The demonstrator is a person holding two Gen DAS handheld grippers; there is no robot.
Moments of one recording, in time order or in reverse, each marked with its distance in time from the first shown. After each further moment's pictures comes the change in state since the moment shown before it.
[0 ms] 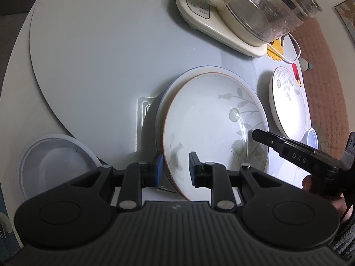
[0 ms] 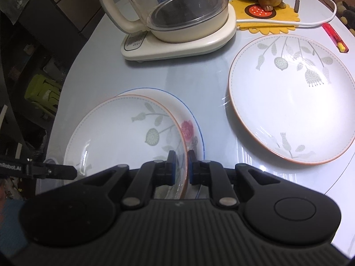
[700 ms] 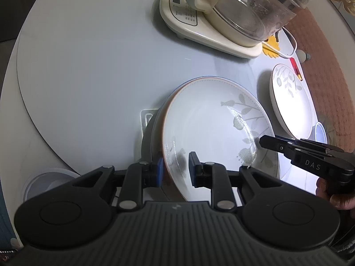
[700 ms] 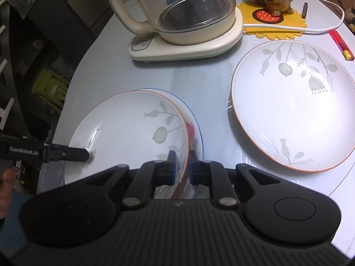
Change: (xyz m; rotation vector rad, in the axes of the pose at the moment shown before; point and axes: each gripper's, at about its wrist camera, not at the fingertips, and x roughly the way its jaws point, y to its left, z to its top) left arm 0.014 -0.010 0.014 0.124 -0.044 0.023; right arm -0.004 -0.004 0.002 -0.044 -0.006 0.038
